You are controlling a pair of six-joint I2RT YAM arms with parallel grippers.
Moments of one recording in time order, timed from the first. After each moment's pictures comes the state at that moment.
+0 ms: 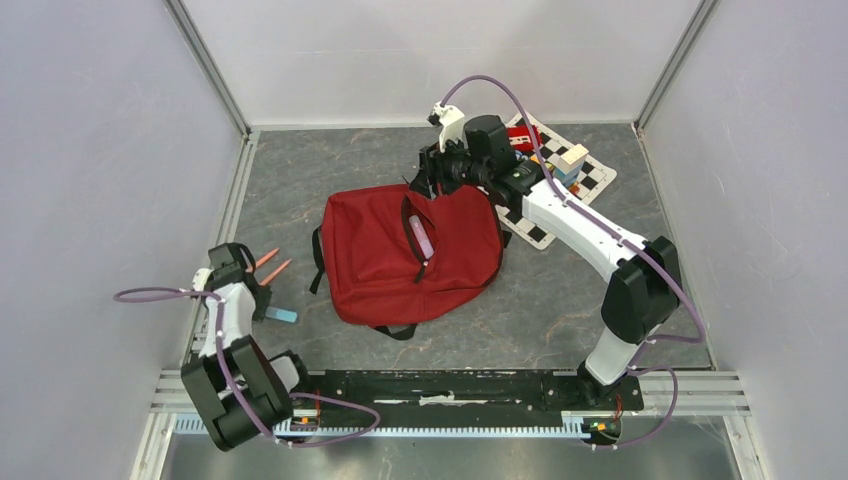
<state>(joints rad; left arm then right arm) 0.50 1.12 0.54 -0.60 -0.26 -0.84 0.62 1.71 1.52 -0.24 -0.34 0.15</state>
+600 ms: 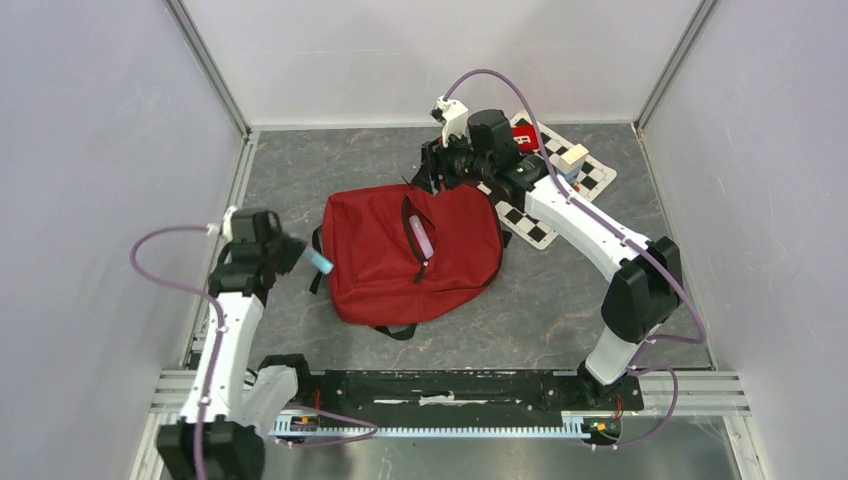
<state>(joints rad) 0.14 0.84 0.73 -0.67 -0.06 -0.89 0.60 1.72 1.57 -0.29 -0.32 0.13</state>
